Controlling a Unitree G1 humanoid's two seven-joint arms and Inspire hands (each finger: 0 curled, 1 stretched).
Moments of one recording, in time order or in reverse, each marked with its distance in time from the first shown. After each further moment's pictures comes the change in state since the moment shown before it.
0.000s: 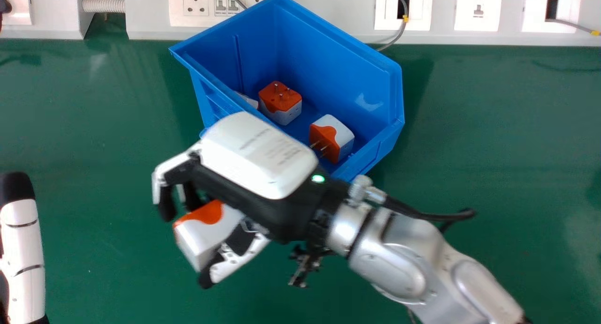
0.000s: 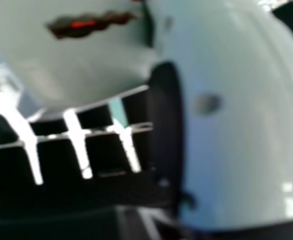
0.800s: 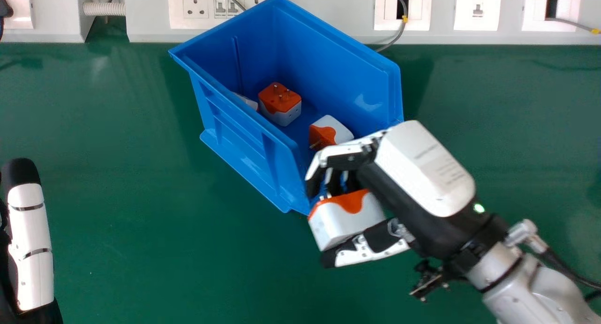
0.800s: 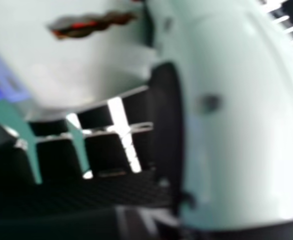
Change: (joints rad) left arm -0.054 -0.001 0.019 0.022 -0.010 0.020 -0.040; right arm 0.328 -0.201 -0.351 -0.049 0.060 -0.197 -0.199
